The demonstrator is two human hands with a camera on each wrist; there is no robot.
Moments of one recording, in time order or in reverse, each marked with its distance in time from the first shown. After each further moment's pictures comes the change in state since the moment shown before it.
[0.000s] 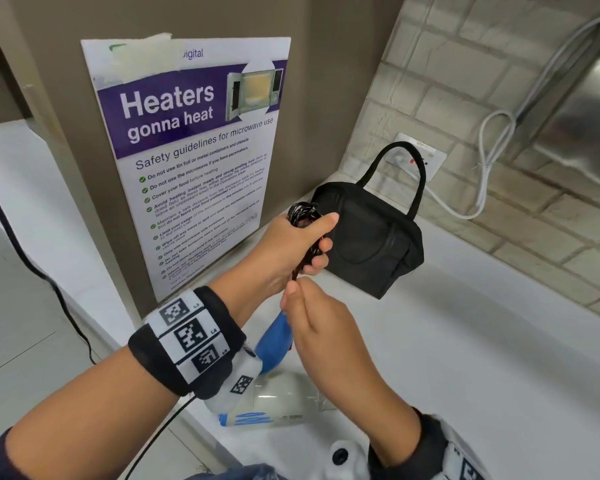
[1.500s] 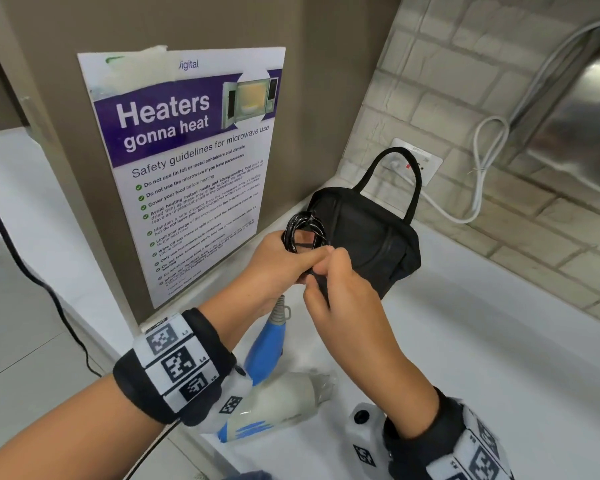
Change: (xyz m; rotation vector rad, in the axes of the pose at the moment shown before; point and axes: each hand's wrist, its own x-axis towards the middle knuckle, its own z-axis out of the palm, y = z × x) left_hand -0.005 -0.019 -0.008 0.228 0.132 0.118; right_hand 0.019 0.011 -0.024 -0.213 0.160 -0.103
